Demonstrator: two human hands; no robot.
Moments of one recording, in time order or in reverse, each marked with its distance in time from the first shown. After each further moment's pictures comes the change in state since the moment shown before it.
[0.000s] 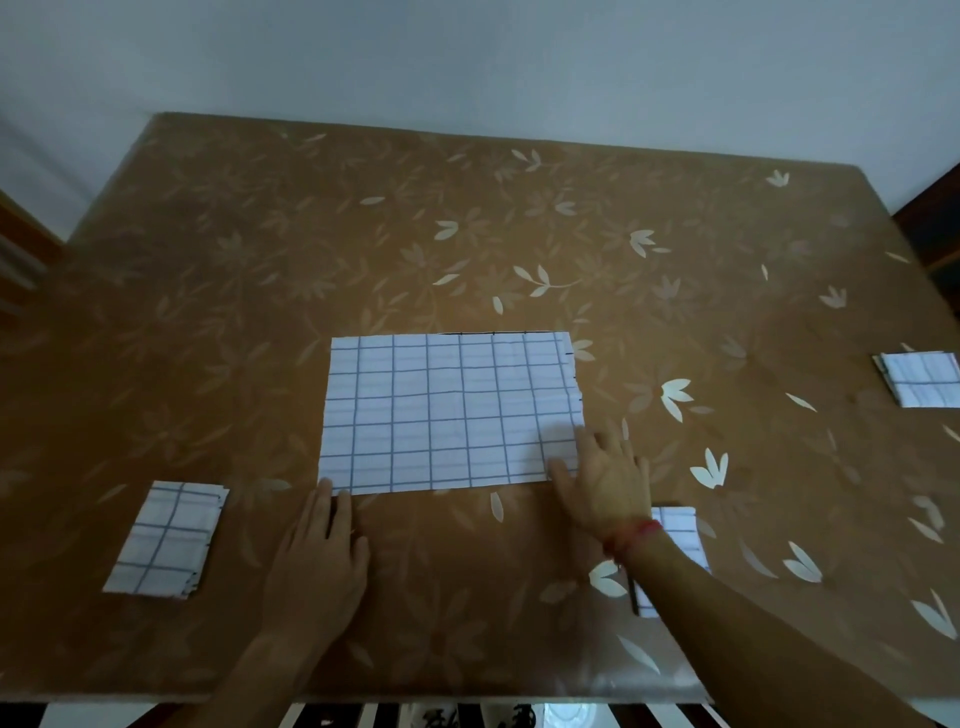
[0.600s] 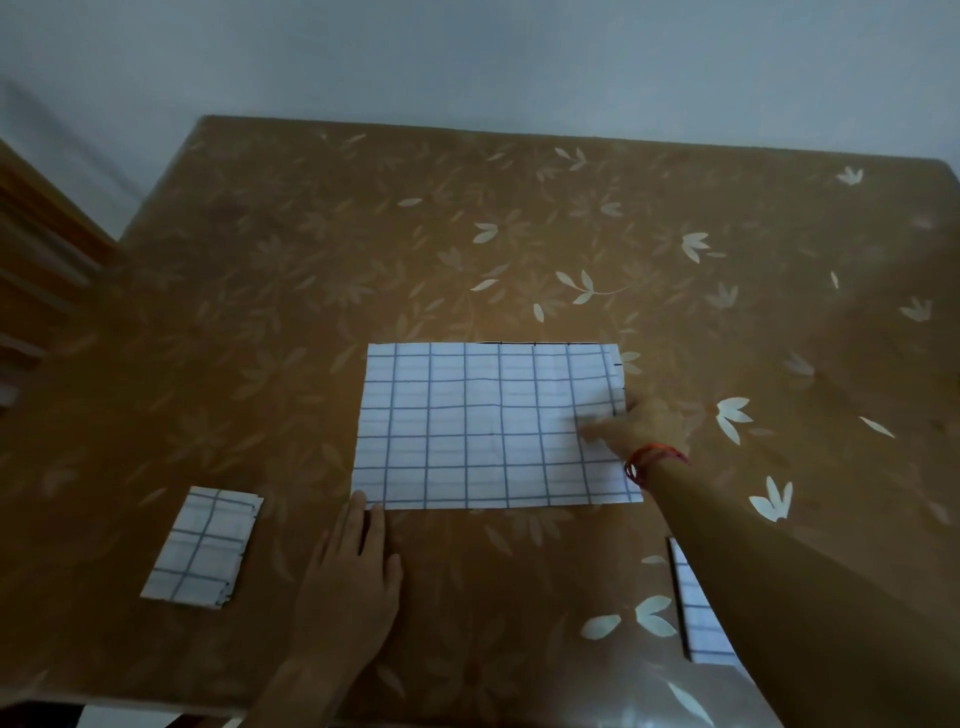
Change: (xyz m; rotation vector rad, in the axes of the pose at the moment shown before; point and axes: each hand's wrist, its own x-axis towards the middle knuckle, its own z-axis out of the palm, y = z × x) left_hand 0.002 0.002 -0.007 0.045 0.002 -0.009; right_hand 0.099 -0.002 0.012 0.591 -0.228 0.420
